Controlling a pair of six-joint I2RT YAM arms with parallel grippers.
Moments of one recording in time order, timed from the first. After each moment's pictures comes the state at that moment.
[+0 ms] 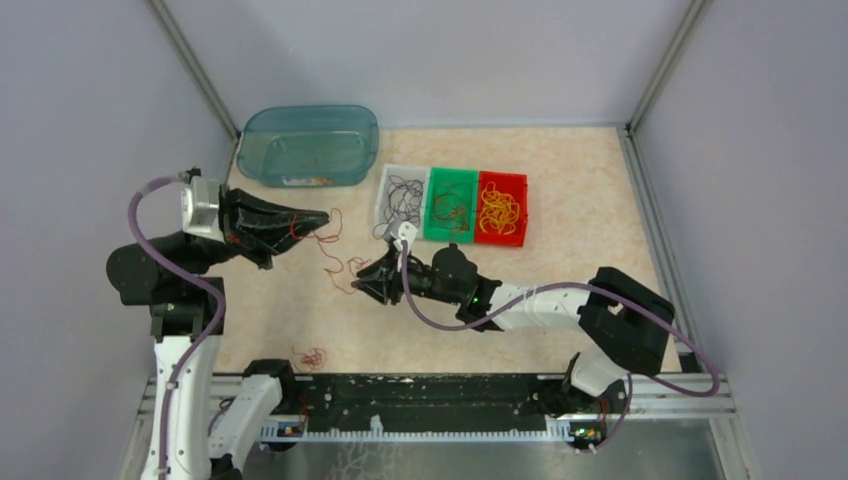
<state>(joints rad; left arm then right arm) -0.02 0.73 1.04 0.43 1.22 -0.64 1.09 1.54 0.78 0.79 -0.21 0.26</state>
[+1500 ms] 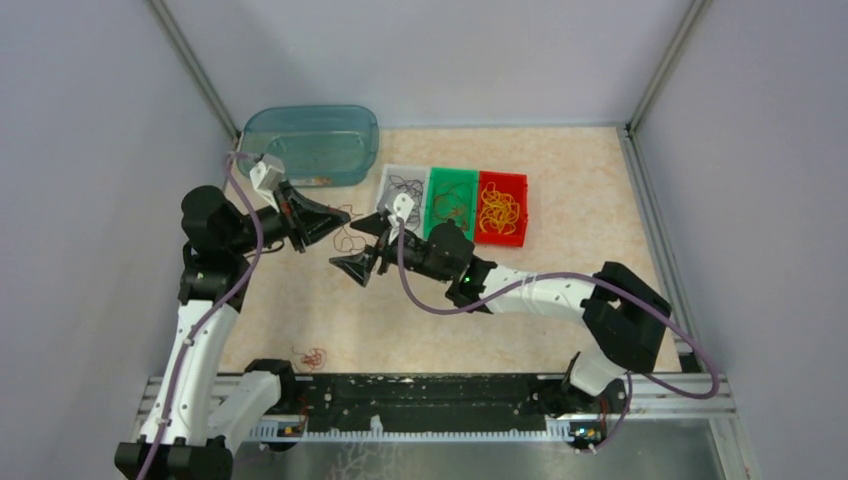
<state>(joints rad) -0.08 0.86 0.92 -0.07 1.03 -0.29 1.05 1.55 0.94 0.78 -0.19 0.16</state>
